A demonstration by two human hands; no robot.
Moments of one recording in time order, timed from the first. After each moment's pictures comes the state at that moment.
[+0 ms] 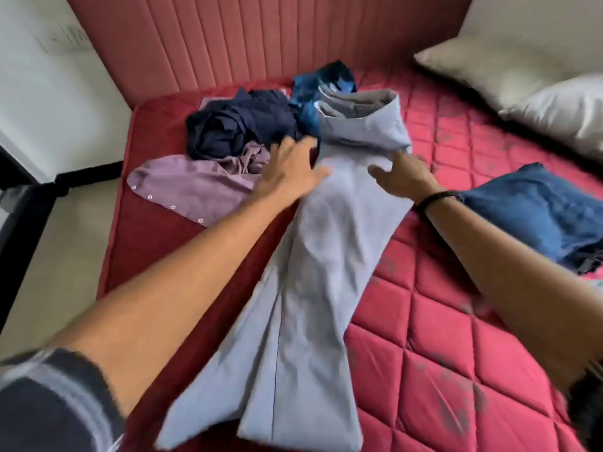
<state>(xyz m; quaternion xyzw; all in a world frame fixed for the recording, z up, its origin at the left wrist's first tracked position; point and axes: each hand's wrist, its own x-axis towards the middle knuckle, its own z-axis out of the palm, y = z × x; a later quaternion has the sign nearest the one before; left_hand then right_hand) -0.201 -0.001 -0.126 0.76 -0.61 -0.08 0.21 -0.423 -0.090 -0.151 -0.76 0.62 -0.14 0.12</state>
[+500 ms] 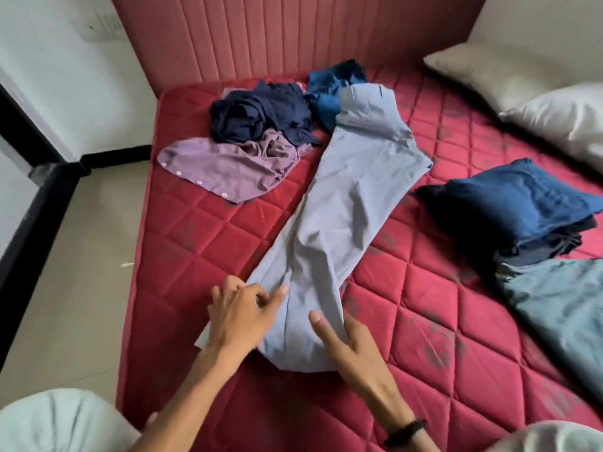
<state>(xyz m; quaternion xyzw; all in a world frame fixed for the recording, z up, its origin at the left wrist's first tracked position) -0.210 0.298 -0.219 0.85 -0.46 -0.17 0.18 -0.414 0.282 -0.218 -0.64 0.47 -0.27 0.54</state>
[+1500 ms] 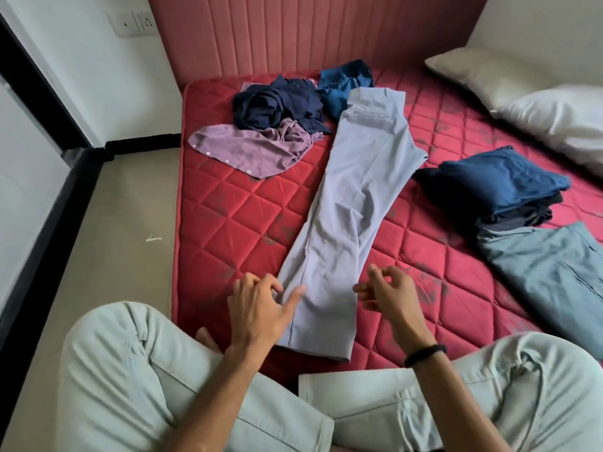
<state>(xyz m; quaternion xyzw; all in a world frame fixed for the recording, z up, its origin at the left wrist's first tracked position) -0.240 0.409 -0.222 0.85 -0.47 -0.08 0.24 -0.449 0.310 -0.200 -0.51 0.59 -0.36 0.51</state>
